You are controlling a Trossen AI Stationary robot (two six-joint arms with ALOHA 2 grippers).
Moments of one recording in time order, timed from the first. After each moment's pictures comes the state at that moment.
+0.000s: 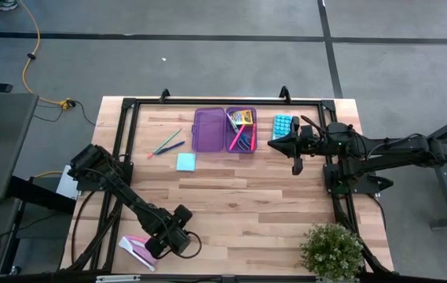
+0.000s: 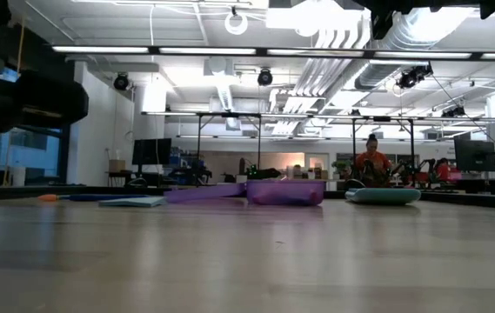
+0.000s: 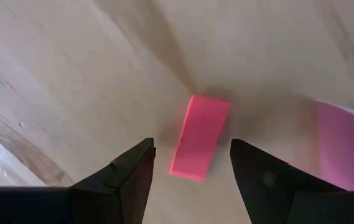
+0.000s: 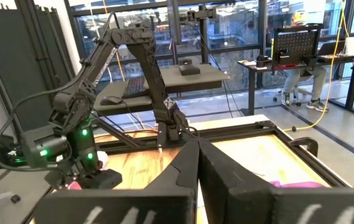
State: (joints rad) left arm -0.58 1.84 1.11 -0.74 0.00 -0.02; right arm -0.05 0.79 0.59 0.22 -0.01 0.09
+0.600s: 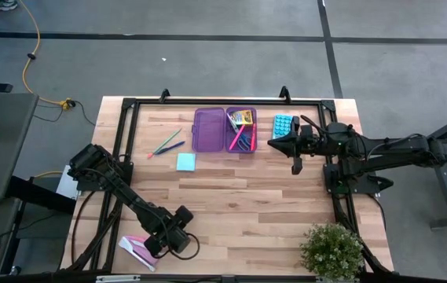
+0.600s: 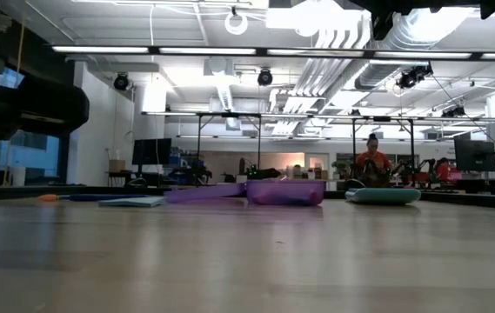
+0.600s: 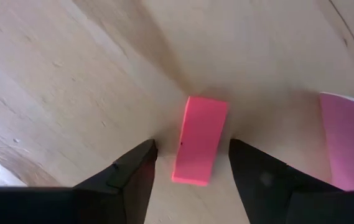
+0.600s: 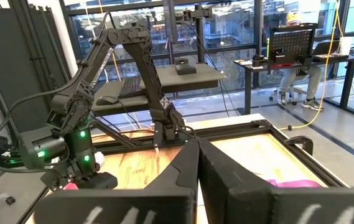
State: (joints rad) left arm -0.58 1.84 1.08 -0.69 0.01 0.06; right arm -0.05 0.79 0.59 0.22 0.01 0.09
